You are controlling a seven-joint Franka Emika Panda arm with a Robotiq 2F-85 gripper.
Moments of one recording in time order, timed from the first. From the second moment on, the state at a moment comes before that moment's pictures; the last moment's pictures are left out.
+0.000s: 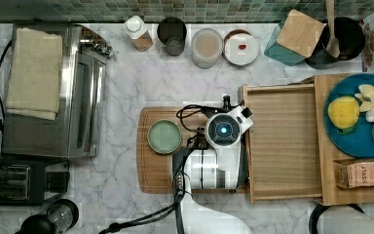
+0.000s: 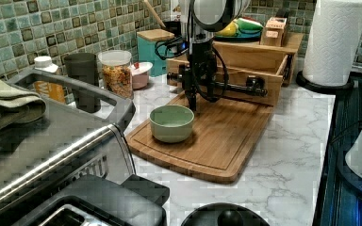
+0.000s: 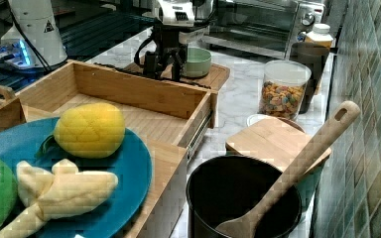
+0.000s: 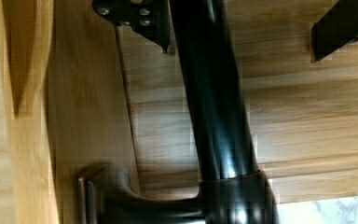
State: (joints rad) arm -0.01 0.21 -0.10 -2.42 -0.12 1.01 -0.65
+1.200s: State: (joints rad) arm -0.01 0.19 -0.10 -2.43 -0.14 1.01 -0.65
